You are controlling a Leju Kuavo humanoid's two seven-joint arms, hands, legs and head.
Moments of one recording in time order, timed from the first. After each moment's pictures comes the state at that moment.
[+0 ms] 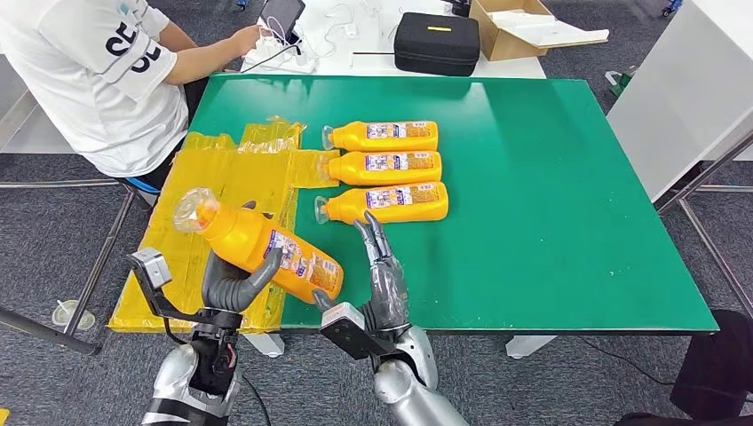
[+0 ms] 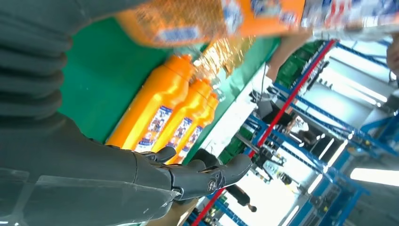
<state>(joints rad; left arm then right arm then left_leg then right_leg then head) -0.12 -0.24 -0.18 -1.26 0.29 -0.24 -0.50 -0.21 0.30 0.47 -1.00 0.55 -0.68 -0.55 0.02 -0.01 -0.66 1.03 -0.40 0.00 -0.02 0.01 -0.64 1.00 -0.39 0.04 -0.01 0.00</state>
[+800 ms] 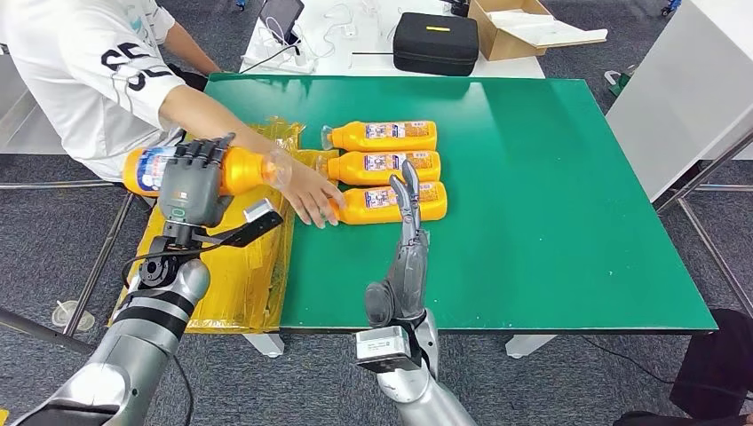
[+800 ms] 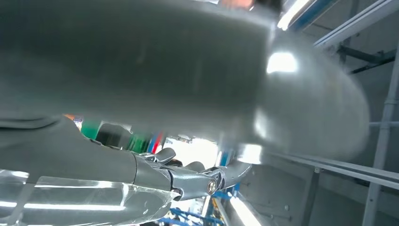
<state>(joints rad) -0.65 -0.06 -0.22 -0.63 -1.24 0.56 -0.53 -0.17 0.27 0.61 -1.44 0.32 -0.70 -0.70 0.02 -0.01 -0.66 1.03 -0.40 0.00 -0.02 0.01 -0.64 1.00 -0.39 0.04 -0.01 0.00</state>
